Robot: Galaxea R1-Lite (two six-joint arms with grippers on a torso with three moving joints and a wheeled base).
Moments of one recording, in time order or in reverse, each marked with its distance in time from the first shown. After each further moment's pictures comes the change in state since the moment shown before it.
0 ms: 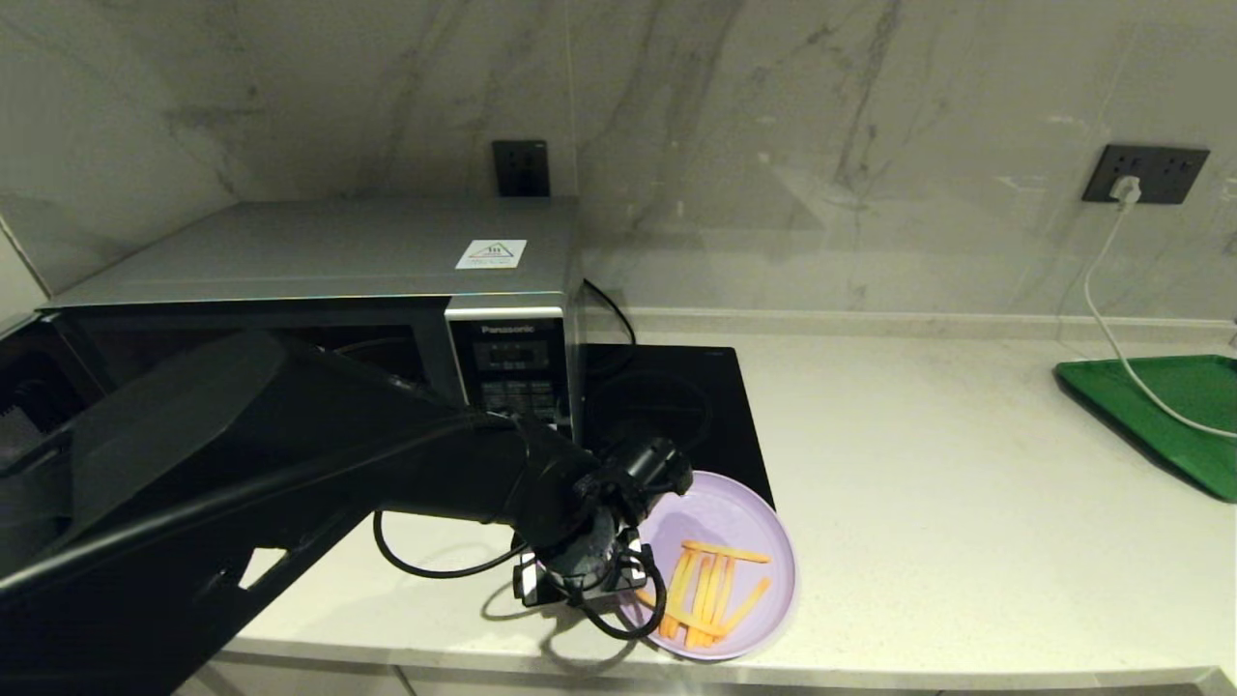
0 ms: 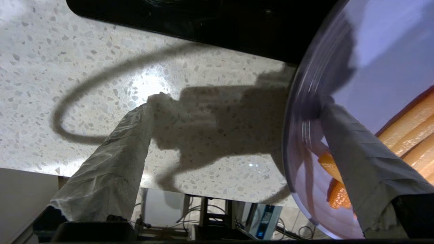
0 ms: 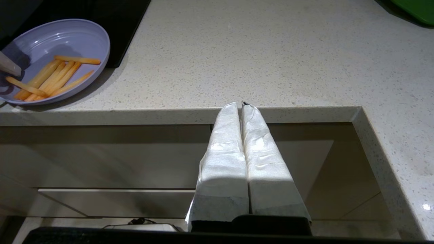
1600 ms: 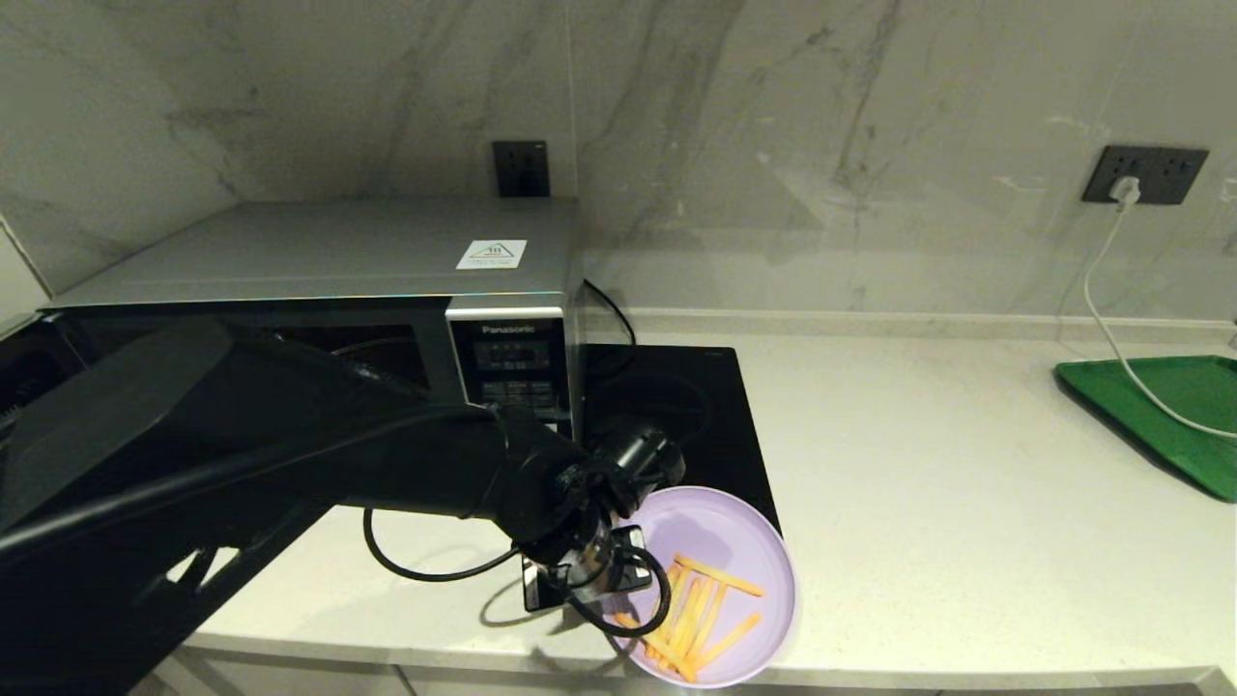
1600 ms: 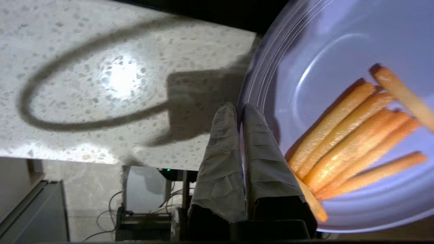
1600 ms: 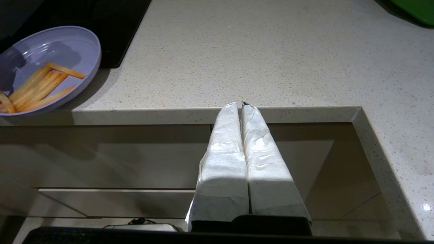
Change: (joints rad) left arm 0.009 -0.045 0.024 -0.015 -0.125 -0.011; right arm 0.000 0.000 0.000 0.000 0.000 0.000
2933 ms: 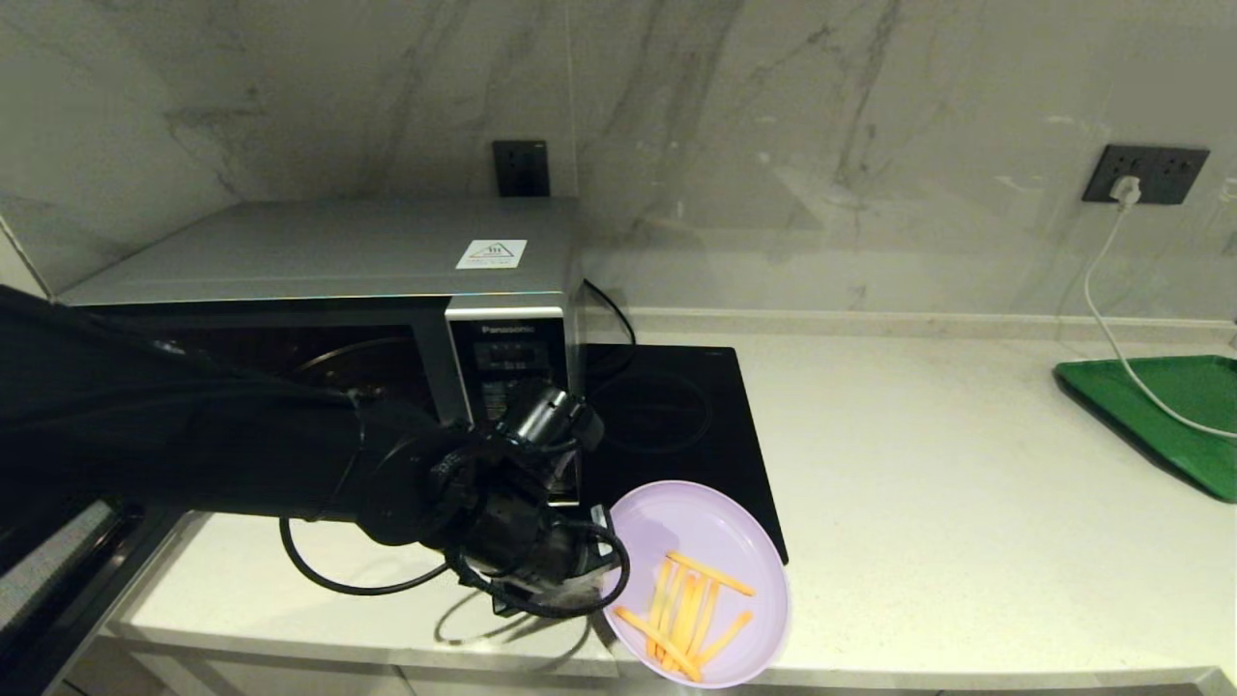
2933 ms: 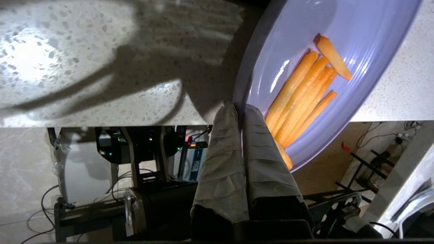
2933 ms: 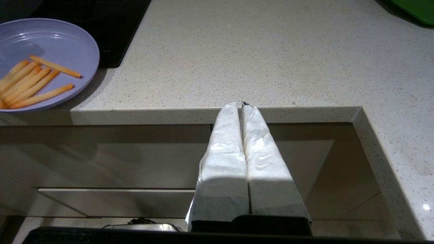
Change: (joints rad) left arm 0.095 -0.198 0.231 -0.191 -0.296 -0.009; right arm 0.000 0.000 0.000 -0.001 0.000 0.000
